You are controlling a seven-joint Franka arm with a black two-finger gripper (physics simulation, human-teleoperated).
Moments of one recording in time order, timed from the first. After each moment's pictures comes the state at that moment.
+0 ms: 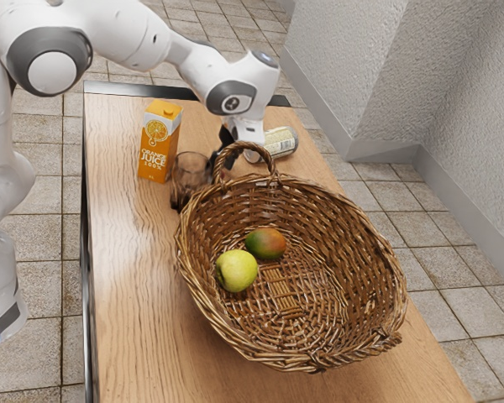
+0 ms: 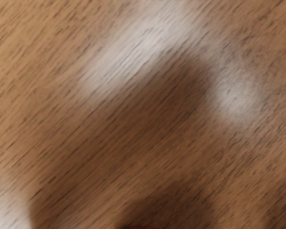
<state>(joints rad) -0.54 0.09 0.86 -2.05 0.04 2.03 1.05</state>
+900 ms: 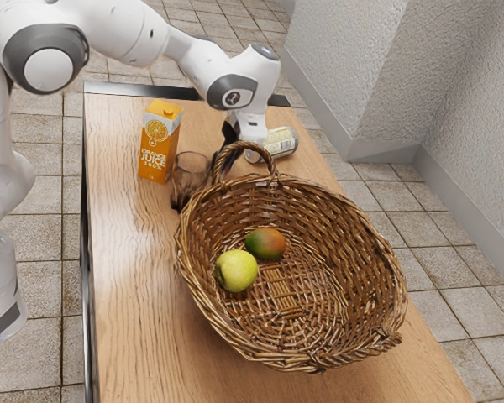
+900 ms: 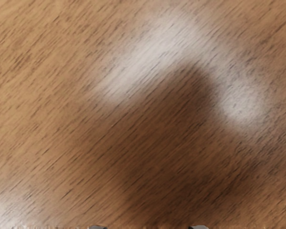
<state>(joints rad) -0.54 0.07 0.86 -2.03 0.04 2.03 1.04</state>
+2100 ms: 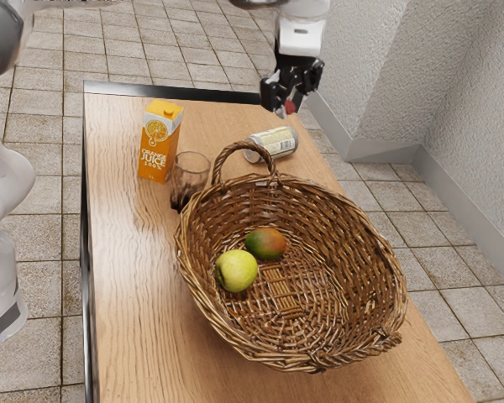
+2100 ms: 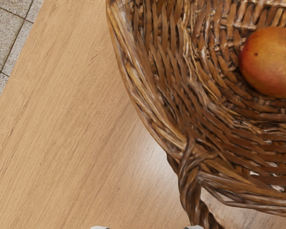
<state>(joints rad) -0.55 -0.14 0.42 -1.54 0.14 1.60 0.99</state>
